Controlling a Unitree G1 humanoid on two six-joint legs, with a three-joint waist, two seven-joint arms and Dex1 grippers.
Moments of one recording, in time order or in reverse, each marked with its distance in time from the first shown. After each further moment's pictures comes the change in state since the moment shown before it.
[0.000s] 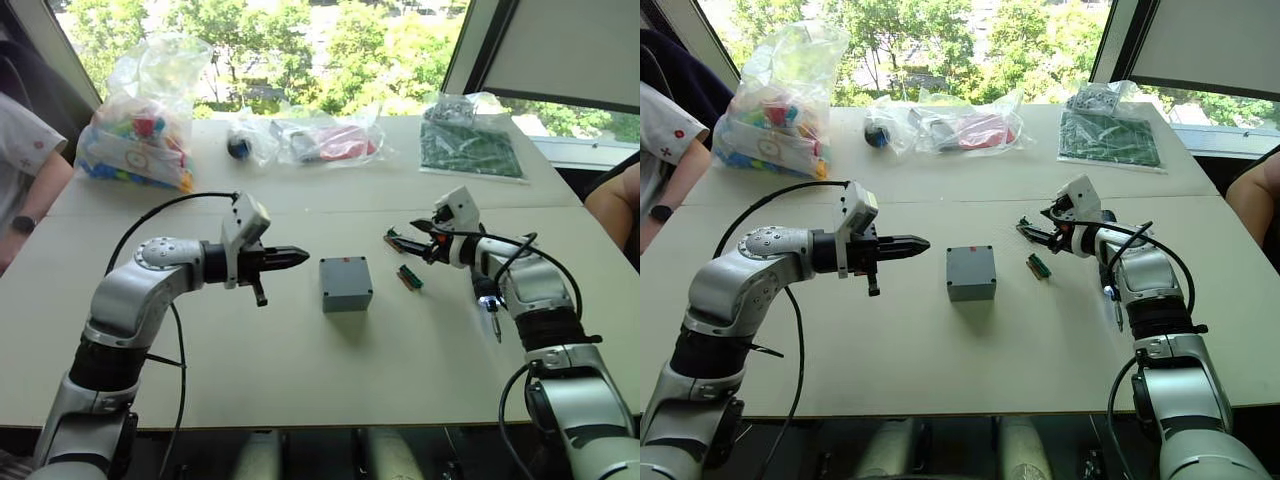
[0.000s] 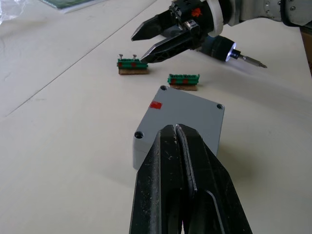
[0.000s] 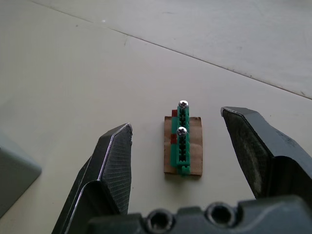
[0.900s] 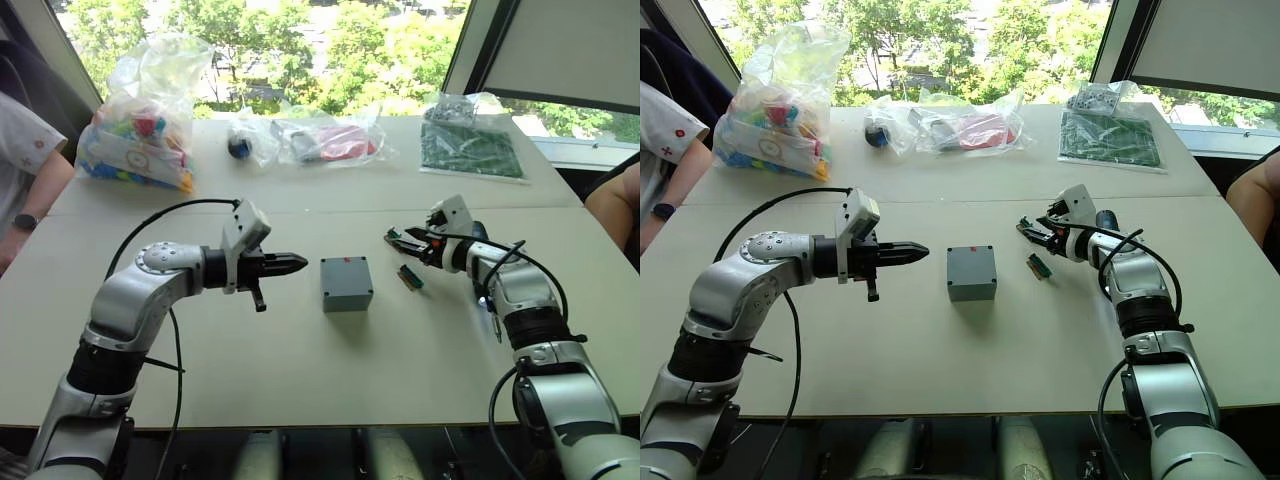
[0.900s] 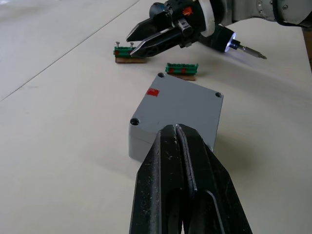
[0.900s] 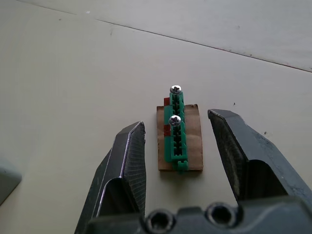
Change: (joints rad) left arm 0.013 0.009 -0.019 -0.001 -0.004 -0.002 0.001; right arm -0.030 0.056 -0.010 0.116 -0.002 -0.038 -0.036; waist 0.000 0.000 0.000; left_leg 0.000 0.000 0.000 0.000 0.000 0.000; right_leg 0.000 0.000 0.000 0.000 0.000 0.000
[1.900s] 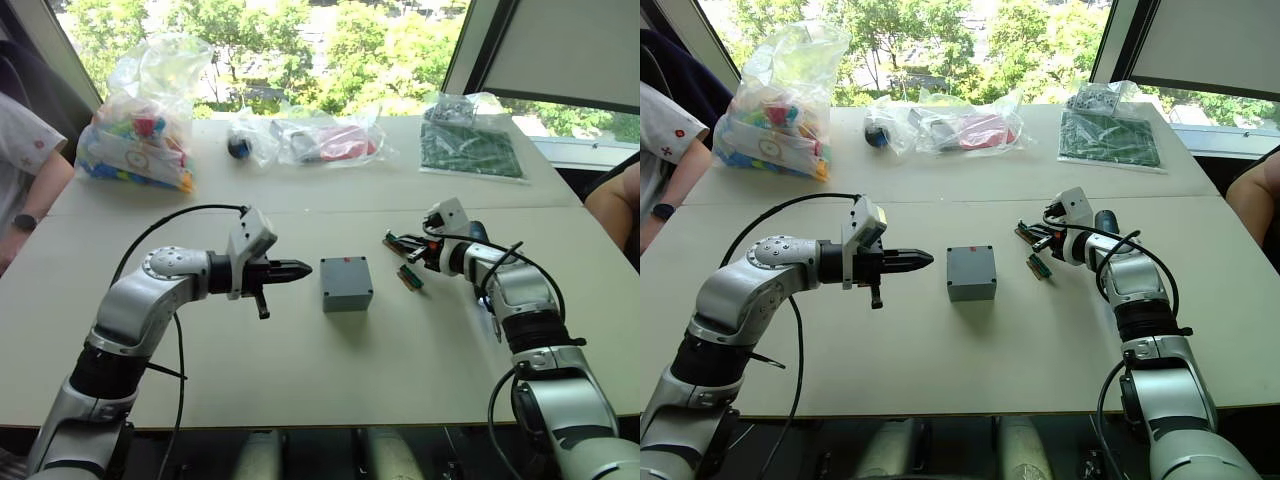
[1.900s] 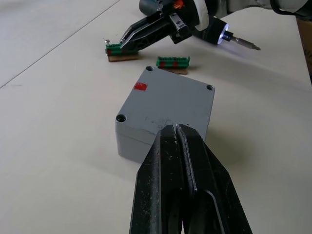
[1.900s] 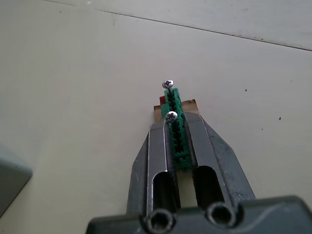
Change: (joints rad) left arm 0.015 0.002 -0.038 -0.007 0.015 -0.034 0.000; right arm 0.024 0.001 0.000 -0.092 -0.010 0.109 -0.023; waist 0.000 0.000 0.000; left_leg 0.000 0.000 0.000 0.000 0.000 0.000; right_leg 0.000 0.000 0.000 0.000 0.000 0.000
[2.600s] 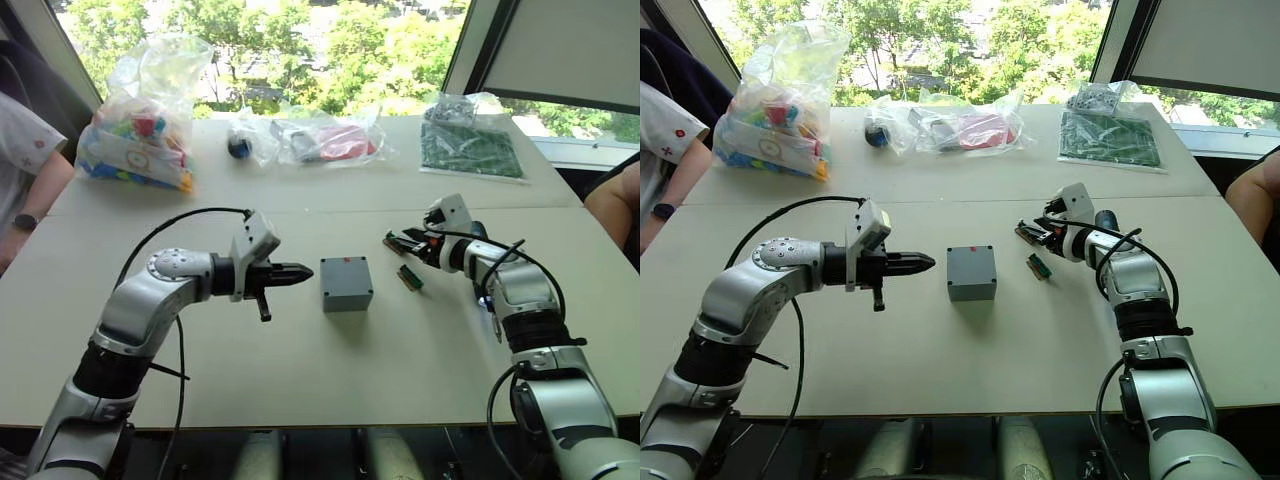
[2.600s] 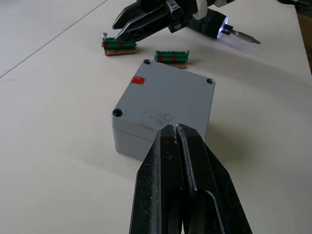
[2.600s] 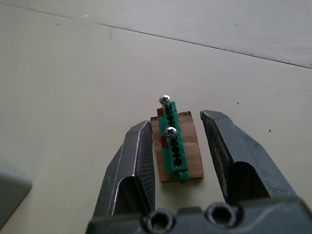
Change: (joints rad) left arm 0.000 0.000 -0.027 0.012 0.009 -0.009 -0.004; right arm 0.000 0.004 -0.016 -0.032 0.012 0.014 -0.022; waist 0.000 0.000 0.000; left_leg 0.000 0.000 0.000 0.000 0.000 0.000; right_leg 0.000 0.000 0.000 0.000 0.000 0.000
